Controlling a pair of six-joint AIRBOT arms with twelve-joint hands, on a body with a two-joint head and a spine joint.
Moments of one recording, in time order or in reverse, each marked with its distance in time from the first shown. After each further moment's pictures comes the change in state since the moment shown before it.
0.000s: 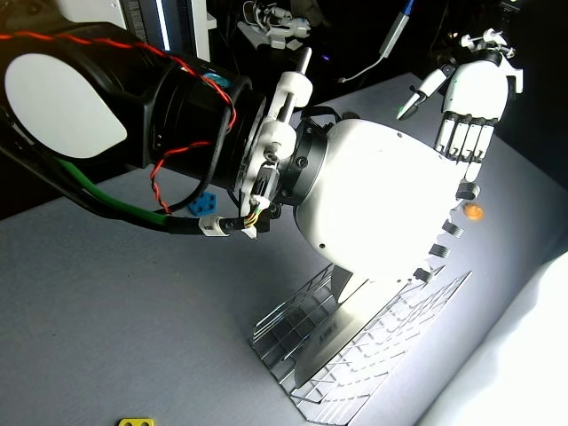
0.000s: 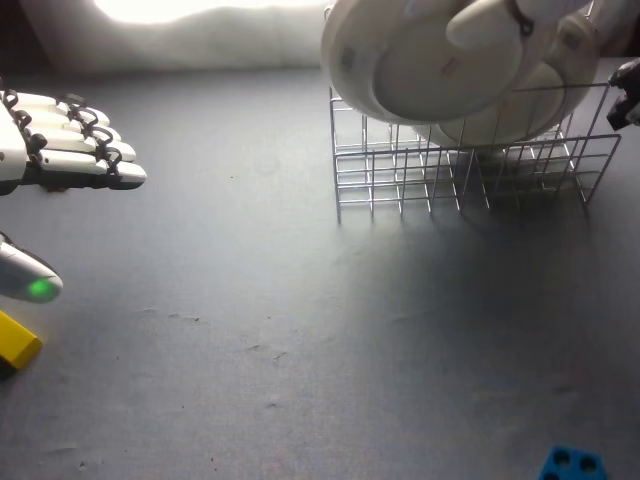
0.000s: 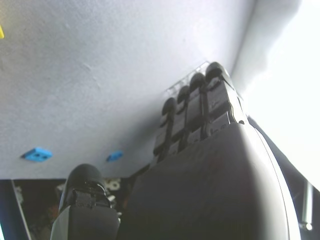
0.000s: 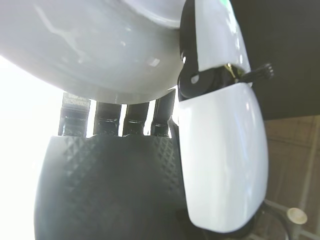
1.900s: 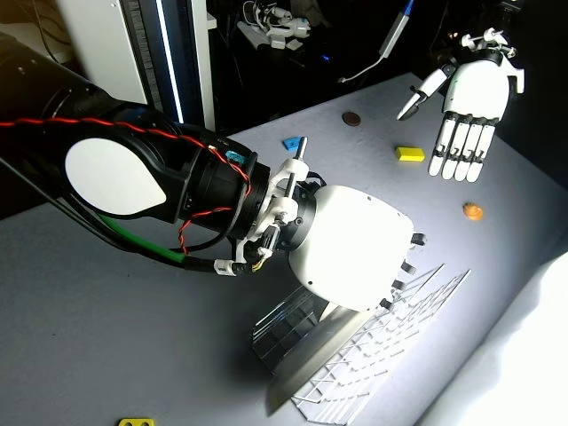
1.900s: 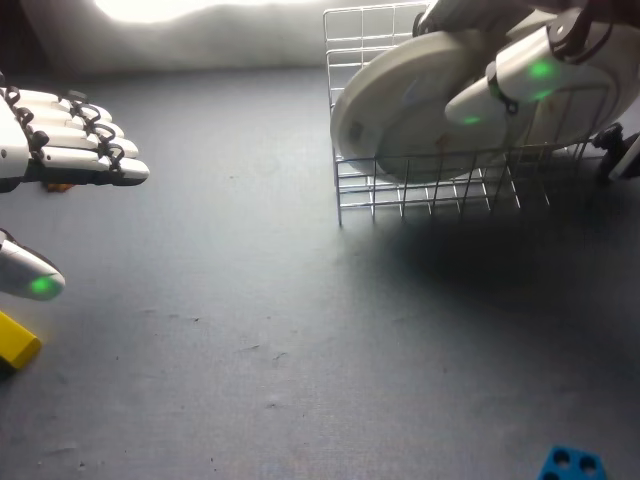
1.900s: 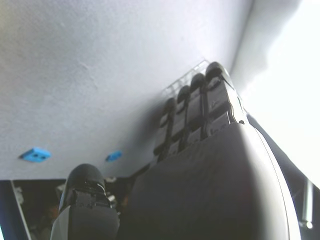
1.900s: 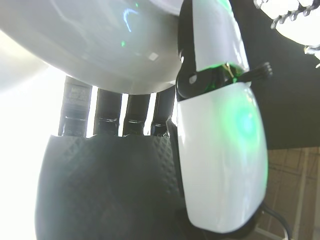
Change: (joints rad) left arm -0.009 -0.002 0.000 0.007 0.000 0.000; right arm -0.162 -0.094 0.101 -0.035 0.058 0.013
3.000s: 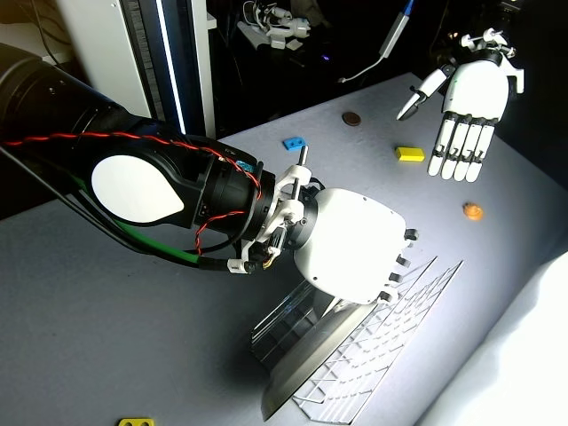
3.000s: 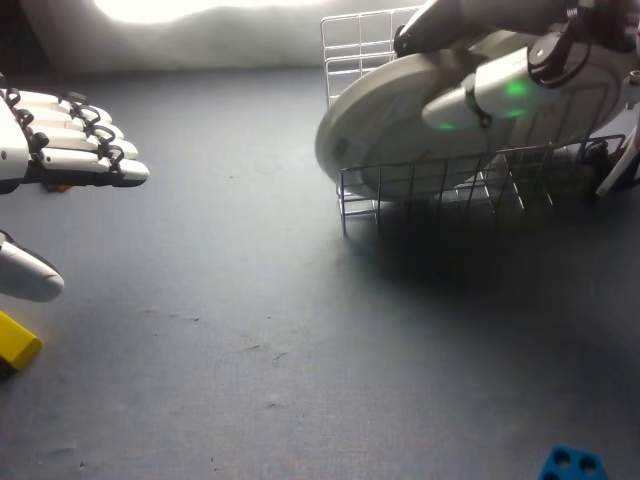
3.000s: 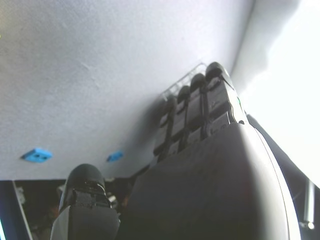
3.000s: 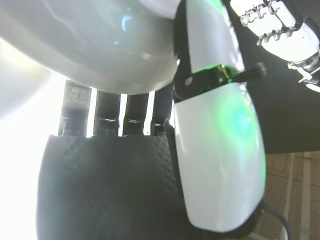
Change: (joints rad) left arm 0.000 0.000 0.000 0.005 0.000 0.000; right arm -0.032 -0.023 0.001 -0.005 0.047 -0.034
